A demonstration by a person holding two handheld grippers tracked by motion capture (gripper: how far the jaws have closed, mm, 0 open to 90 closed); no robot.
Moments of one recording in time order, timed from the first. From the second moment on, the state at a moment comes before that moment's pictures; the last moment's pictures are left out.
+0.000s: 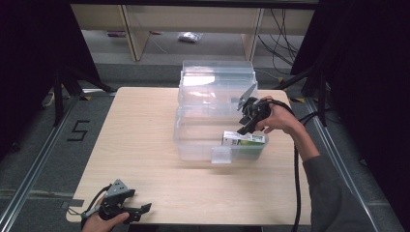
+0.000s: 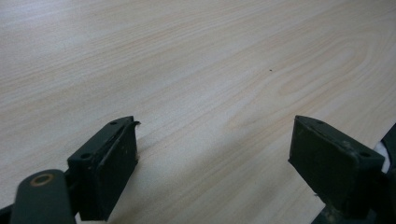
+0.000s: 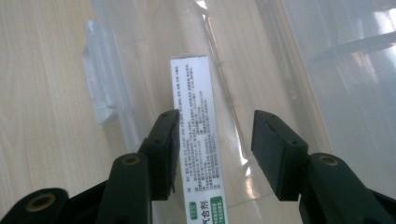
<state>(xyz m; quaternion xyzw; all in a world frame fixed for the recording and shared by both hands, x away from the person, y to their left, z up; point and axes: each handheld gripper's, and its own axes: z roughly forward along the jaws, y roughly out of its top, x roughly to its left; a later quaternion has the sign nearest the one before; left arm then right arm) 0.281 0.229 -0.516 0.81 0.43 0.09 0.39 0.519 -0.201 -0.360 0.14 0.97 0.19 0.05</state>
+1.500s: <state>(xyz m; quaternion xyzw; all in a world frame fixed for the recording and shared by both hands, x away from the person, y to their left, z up) 0.281 0.230 -0.516 0.81 0.44 0.09 0.39 0.481 -0.219 -0.370 0.30 0.90 0.32 0.06</state>
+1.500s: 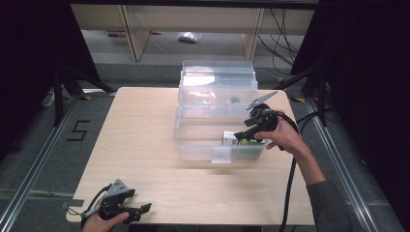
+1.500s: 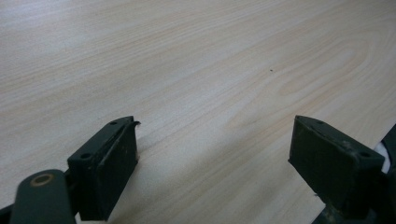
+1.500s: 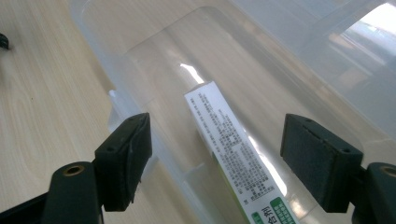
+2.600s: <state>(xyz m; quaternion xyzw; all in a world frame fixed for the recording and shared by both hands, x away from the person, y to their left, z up) 0.279 0.227 -0.517 0.79 0.45 0.09 0.40 0.445 -0.220 -0.386 0.32 0.87 0.36 0.07</state>
